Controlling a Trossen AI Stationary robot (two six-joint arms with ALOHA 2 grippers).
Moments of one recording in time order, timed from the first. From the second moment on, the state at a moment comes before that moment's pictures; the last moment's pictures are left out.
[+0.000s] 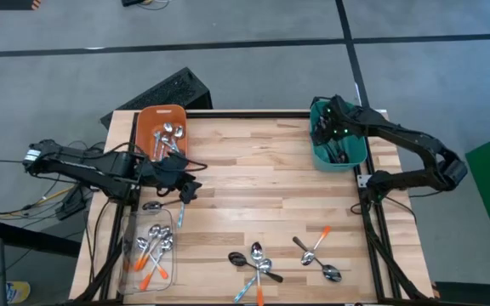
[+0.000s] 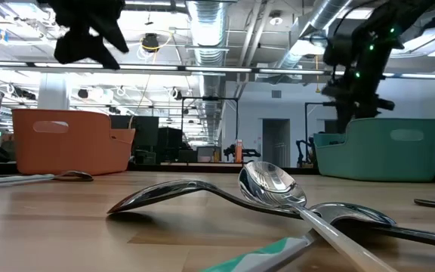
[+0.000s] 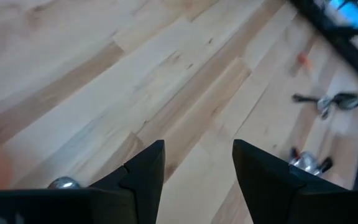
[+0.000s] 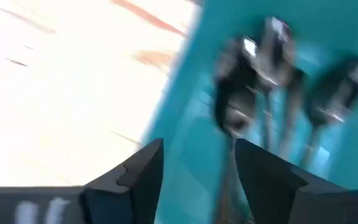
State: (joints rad) left arm -0.13 0.99 0.87 -0.70 -0.27 -0.88; right arm -0.84 1.20 0.84 -0.74 0.09 0.34
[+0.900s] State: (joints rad) left arm -0.06 1.43 0.87 -0.95 0.03 -1.07; right arm -0.40 1.15 0.84 -0.27 -0.02 0.56
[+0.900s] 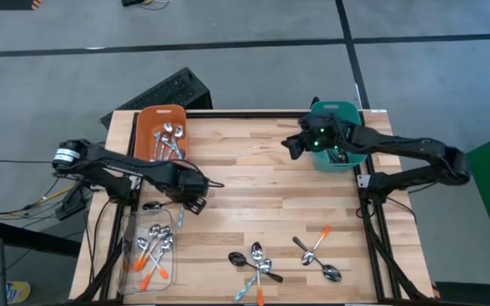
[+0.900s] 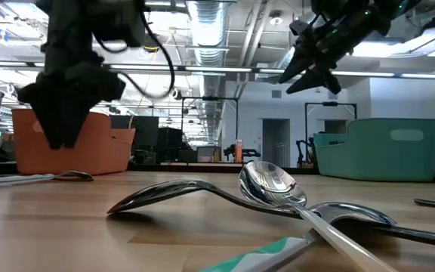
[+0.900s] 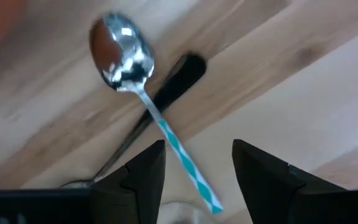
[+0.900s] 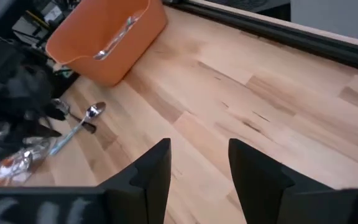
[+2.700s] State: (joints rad) left arm -0.07 1.21 0.86 -0.70 -0.06 -0.87; right arm -0.45 1.15 0.84 0.12 -0.09 0.58
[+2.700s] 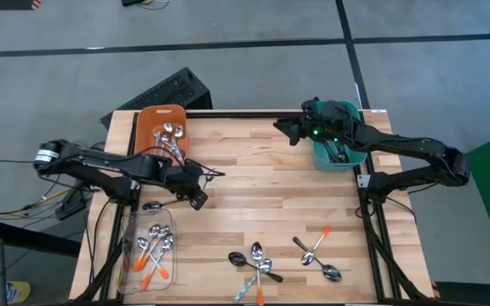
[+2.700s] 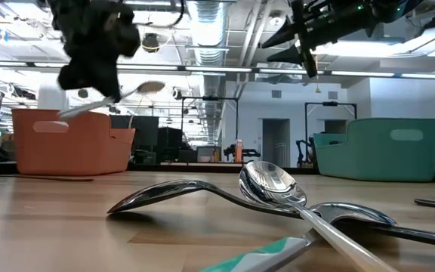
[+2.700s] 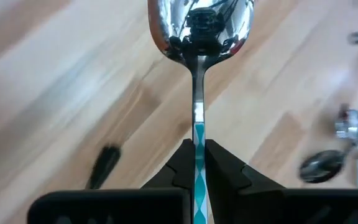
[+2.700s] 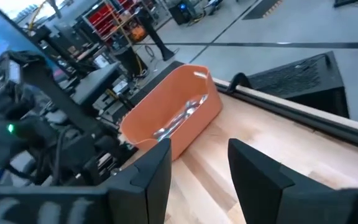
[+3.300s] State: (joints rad) left arm -0.07 1.17 0.87 -0.23 0.00 -0.59; right arm -0.35 1.15 0.84 0.18 -0.19 0.57
